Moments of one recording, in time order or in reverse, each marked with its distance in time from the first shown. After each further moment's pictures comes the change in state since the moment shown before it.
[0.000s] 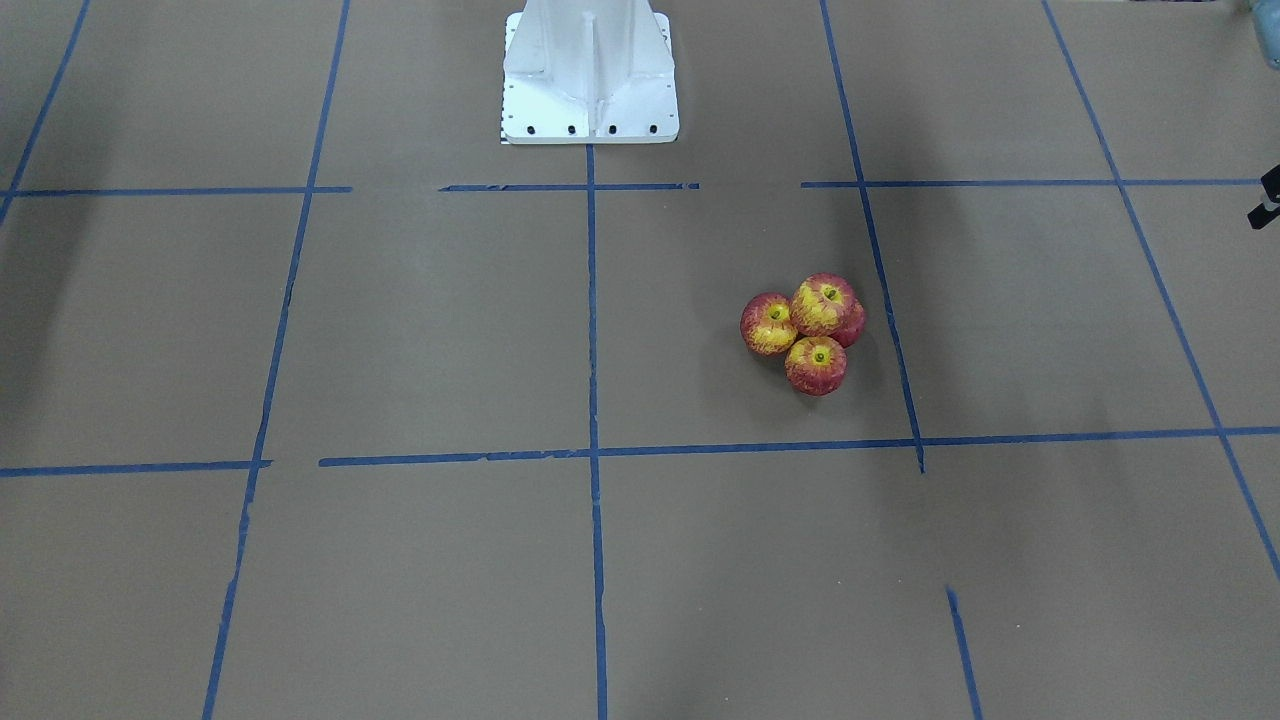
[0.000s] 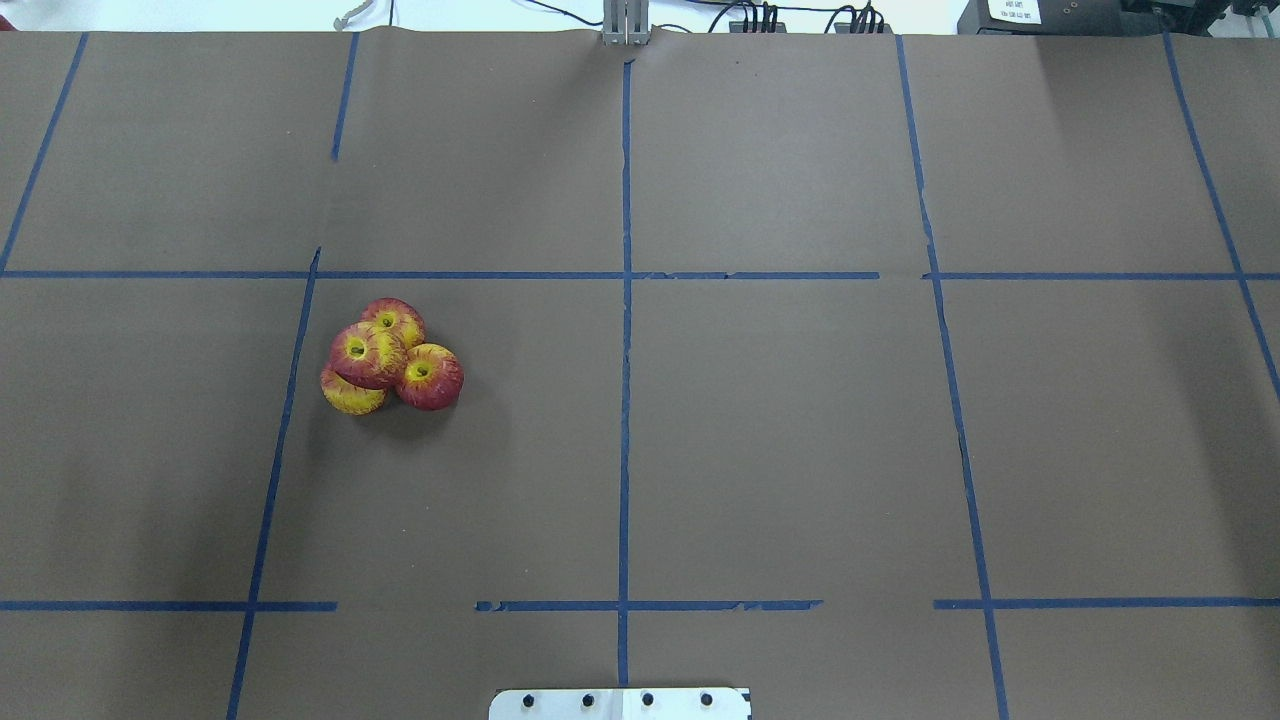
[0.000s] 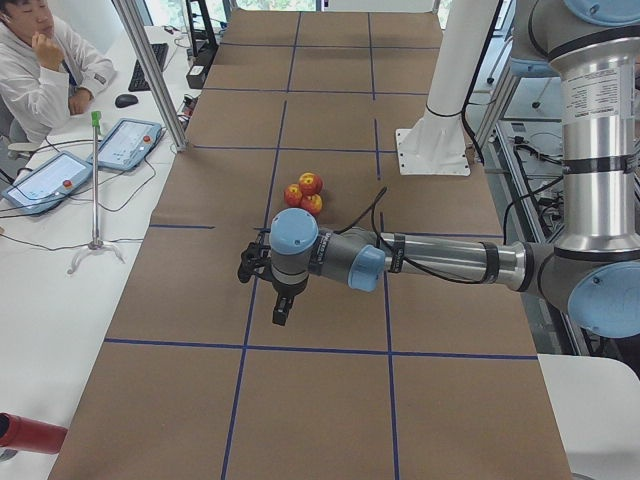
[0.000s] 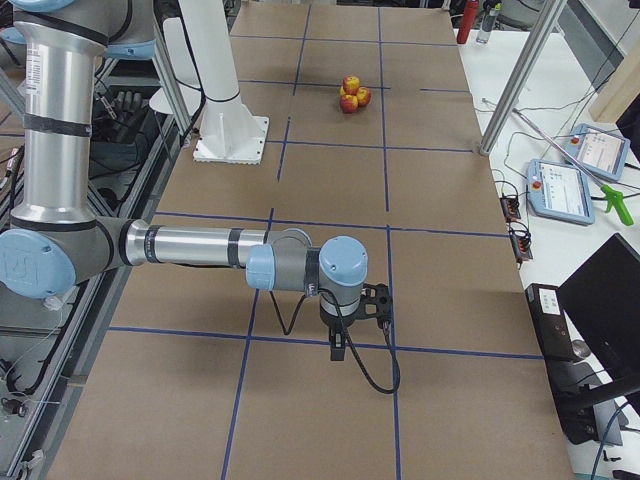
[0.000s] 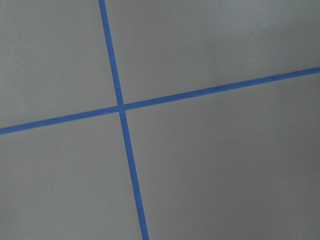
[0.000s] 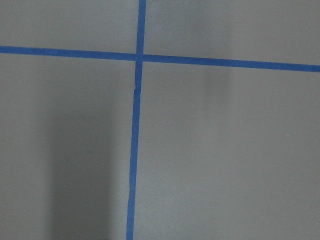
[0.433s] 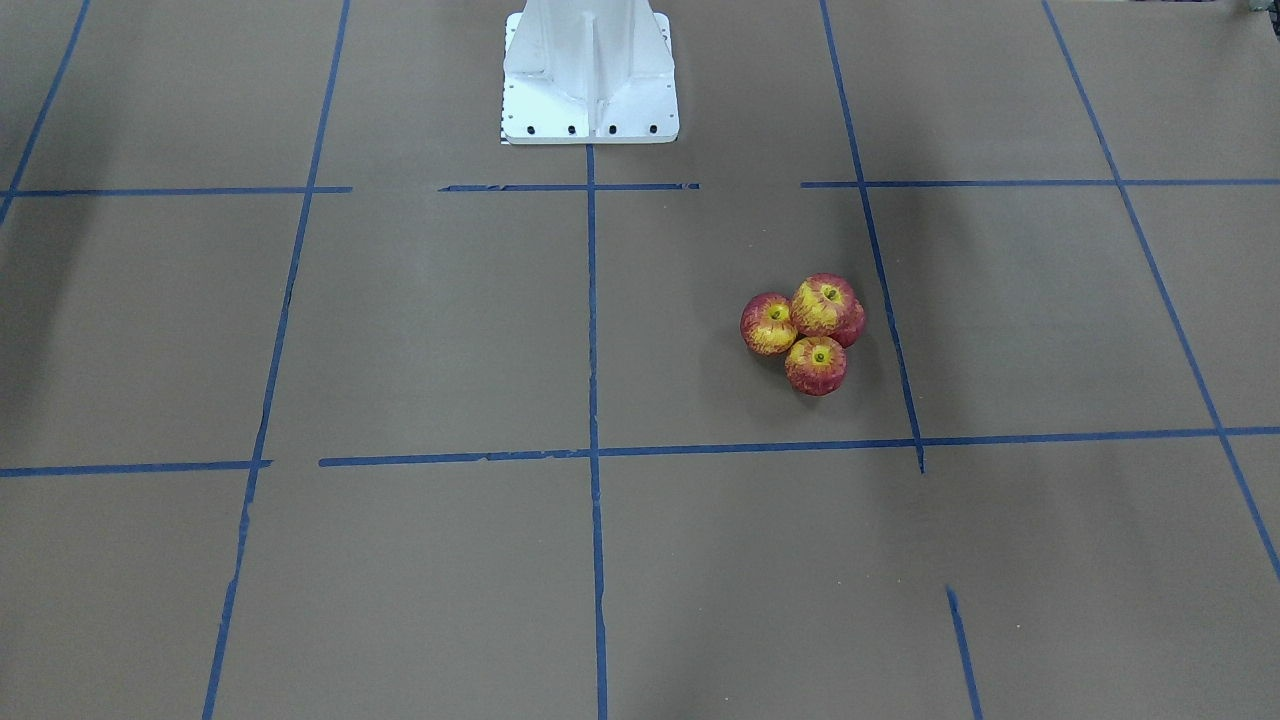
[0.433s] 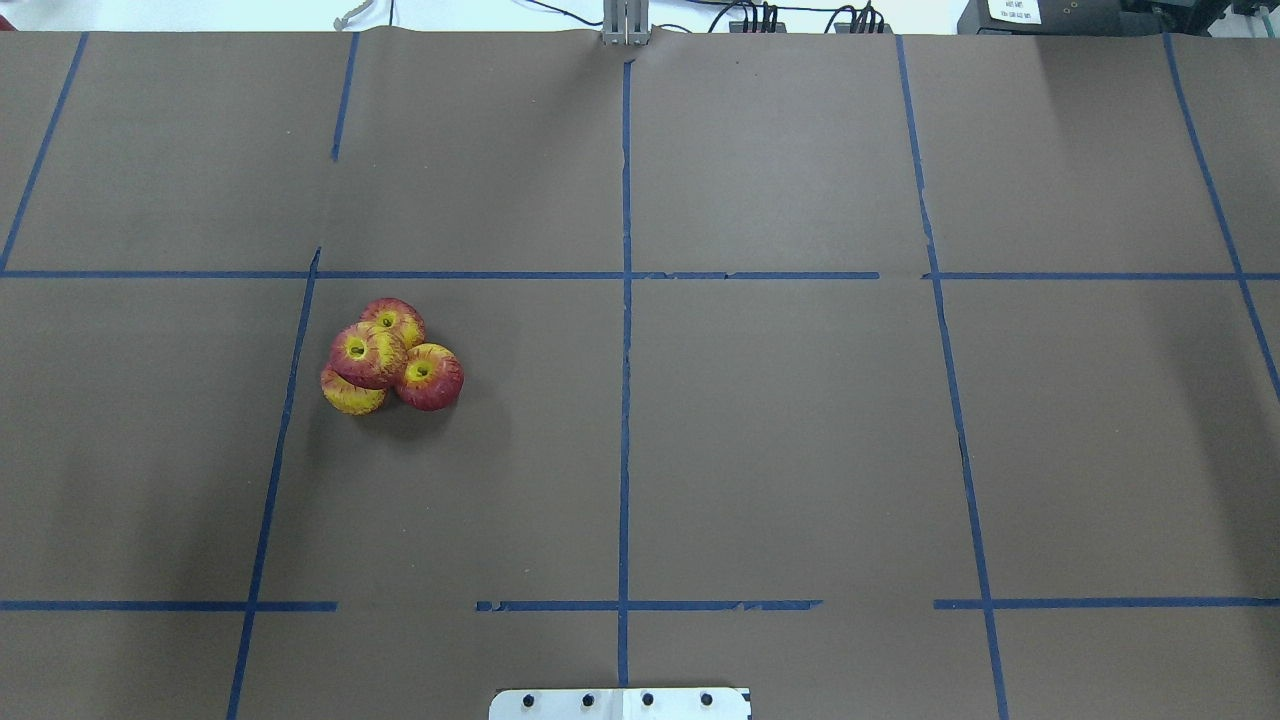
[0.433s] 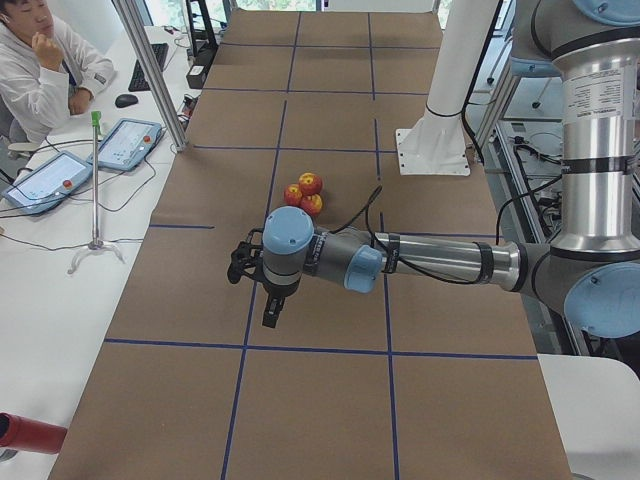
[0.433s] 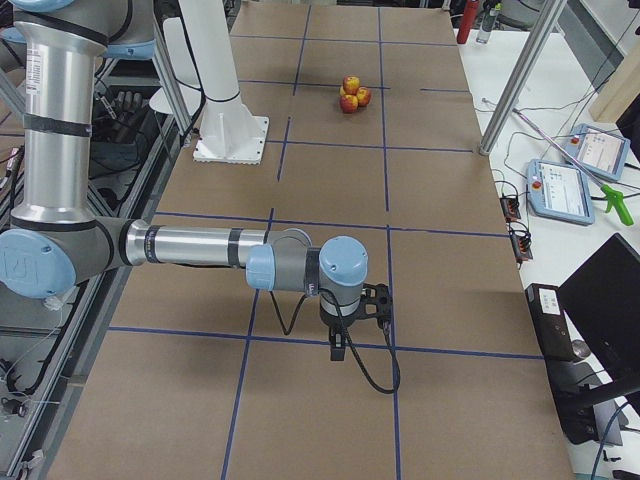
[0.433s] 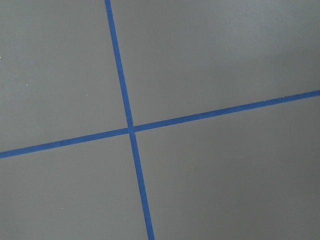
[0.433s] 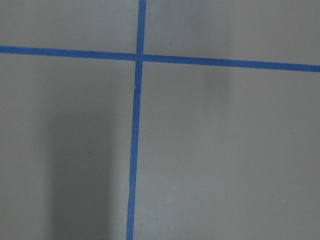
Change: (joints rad) left arm -0.041 -0.014 0.018 0.005 0.018 0.002; right arm 0.000 0.000 0.000 0.000 0.000 0.000
